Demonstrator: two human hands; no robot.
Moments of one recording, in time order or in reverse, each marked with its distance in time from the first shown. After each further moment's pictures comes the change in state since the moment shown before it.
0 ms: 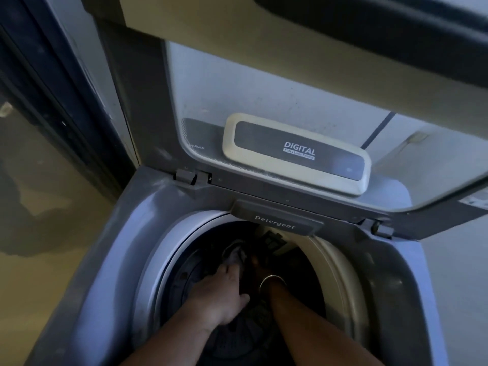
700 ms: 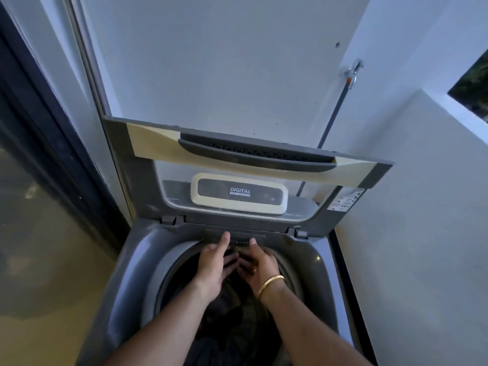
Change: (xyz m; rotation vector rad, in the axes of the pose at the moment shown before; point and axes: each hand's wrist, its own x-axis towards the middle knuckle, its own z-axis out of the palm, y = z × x) left_hand -0.039 0.087 -0.070 -1.727 0.280 -0.001; right_hand -0.188 -0.028 -0.124 1.985 0.267 -0.001
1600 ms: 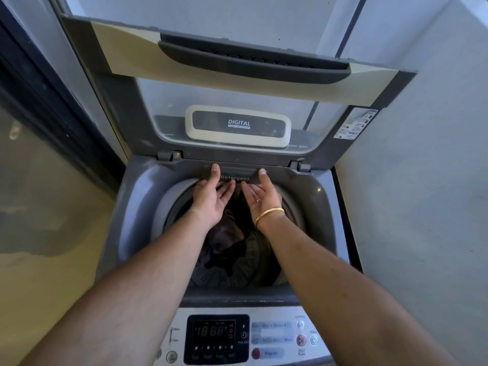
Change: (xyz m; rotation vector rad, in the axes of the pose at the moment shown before) left_hand 0.038 -0.007 -0.020 -0.276 -0.023 0.037; right_hand -0.003 -0.002 0.008 0.381 0.065 -0.077
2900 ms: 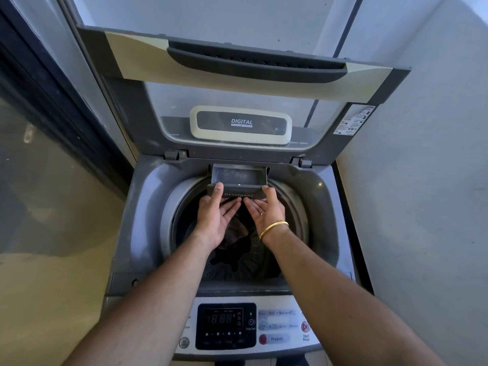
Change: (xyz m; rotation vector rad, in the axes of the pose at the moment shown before) left_hand -0.051 -0.018 -0.034 0.115 -0.065 0.037; right_hand -0.038 0.015 -0.027 -0.078 0.034 -0.024
